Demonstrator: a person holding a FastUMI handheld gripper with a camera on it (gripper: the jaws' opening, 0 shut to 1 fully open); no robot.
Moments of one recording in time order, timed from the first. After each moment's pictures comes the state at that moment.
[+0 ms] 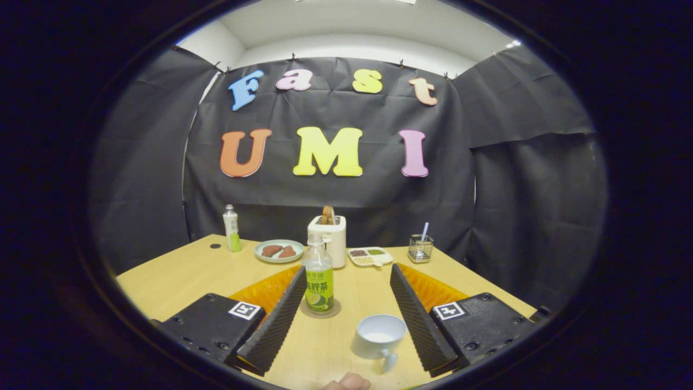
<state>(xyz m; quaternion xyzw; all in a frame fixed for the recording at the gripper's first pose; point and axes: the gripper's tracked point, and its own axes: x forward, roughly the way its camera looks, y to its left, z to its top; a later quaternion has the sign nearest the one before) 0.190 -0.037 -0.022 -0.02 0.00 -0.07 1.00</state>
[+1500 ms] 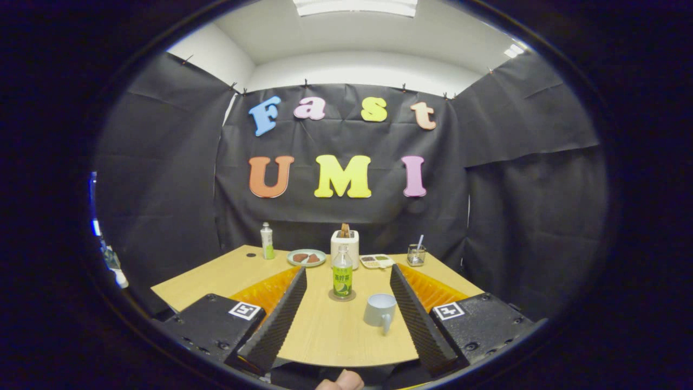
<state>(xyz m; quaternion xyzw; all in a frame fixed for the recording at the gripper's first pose) -0.013 0.017 0.025 -0.03 -0.03 -0.06 1.00</state>
